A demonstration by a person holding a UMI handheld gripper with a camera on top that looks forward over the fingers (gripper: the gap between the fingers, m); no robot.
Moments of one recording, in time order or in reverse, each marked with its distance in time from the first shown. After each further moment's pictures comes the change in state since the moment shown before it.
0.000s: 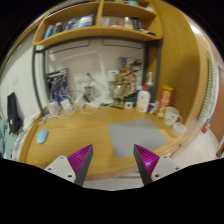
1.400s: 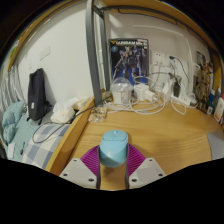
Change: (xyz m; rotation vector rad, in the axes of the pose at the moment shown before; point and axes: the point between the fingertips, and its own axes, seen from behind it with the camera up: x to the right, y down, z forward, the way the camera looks) arm -0.398 0.039 0.168 -0.072 -0.383 -0.158
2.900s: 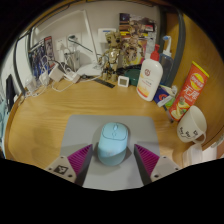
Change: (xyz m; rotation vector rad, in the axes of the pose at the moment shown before) arm 0.497 0.071 -0.142 -0.275 0.210 0.067
